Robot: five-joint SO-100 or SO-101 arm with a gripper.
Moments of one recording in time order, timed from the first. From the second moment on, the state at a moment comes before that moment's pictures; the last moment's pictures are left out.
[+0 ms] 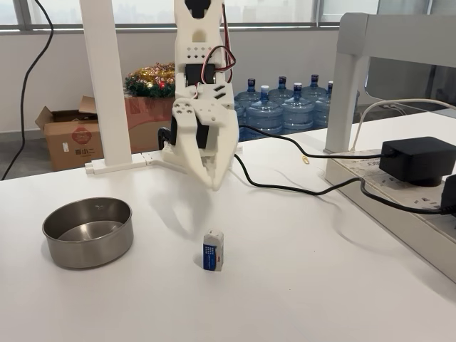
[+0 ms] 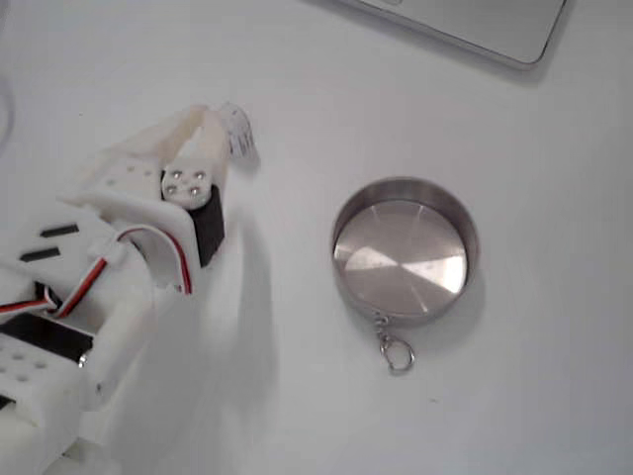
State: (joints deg) arm 17.0 129.4 181.1 -21.5 80.5
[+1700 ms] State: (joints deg) arm 12.9 84.6 161.2 -45.3 86.5
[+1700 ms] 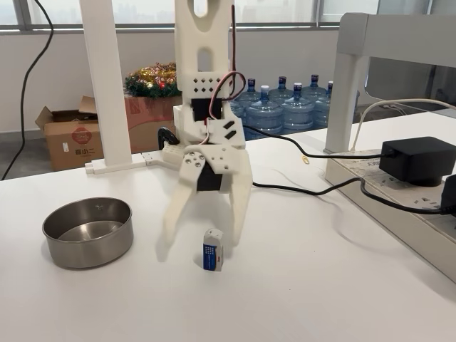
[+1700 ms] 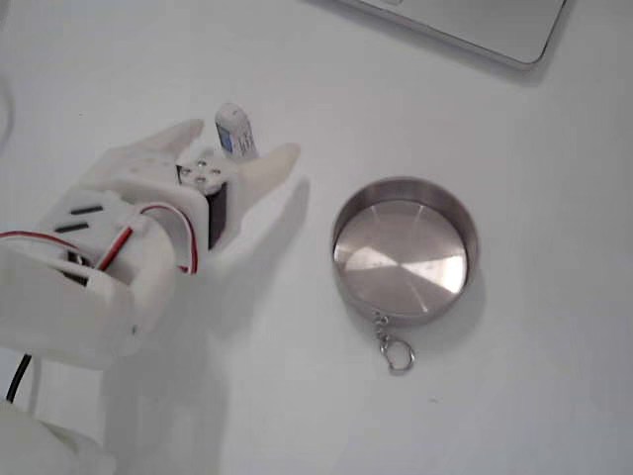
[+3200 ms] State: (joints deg) arm 13.0 75.8 151.5 -45.9 86.5
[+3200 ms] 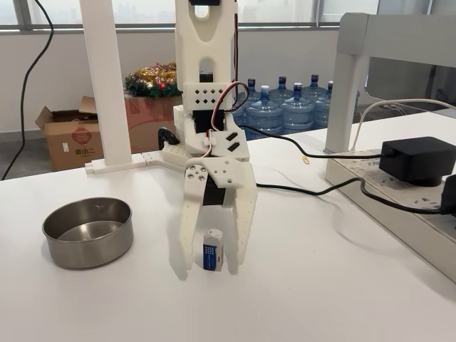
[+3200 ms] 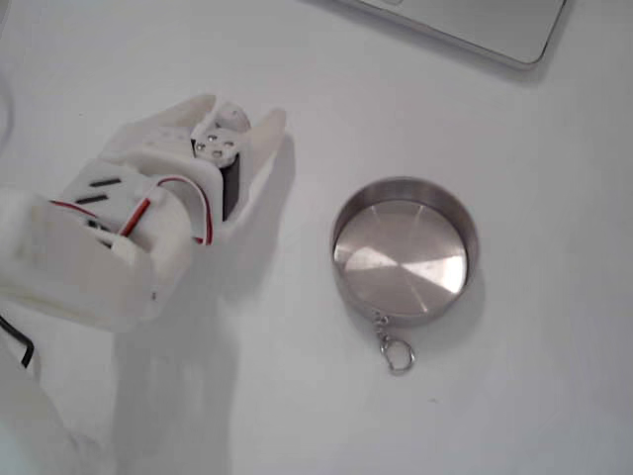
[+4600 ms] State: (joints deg) arm 15.6 75.9 154.4 -45.9 86.4
